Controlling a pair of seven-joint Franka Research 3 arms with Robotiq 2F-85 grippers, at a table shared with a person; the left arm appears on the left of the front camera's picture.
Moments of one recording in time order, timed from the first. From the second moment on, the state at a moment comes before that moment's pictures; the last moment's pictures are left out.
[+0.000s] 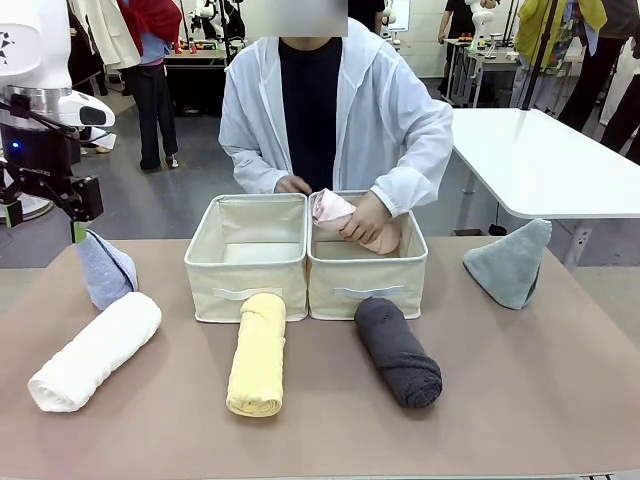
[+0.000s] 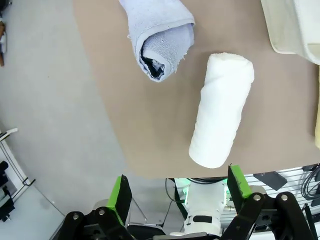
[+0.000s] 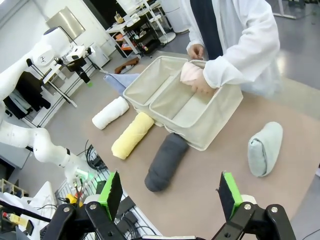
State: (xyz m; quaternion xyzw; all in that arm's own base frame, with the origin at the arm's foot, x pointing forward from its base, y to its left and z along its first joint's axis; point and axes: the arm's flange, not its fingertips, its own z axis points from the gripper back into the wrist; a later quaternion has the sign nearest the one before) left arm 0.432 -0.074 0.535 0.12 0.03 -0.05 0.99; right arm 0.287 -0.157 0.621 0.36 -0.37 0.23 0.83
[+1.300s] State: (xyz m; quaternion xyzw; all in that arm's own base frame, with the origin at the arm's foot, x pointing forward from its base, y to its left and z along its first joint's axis) left arm 0.510 -0.044 0.455 0.02 -0.01 0.14 0.99; right arm 0.287 -0.158 0.620 0.36 -0.37 0.23 0.83
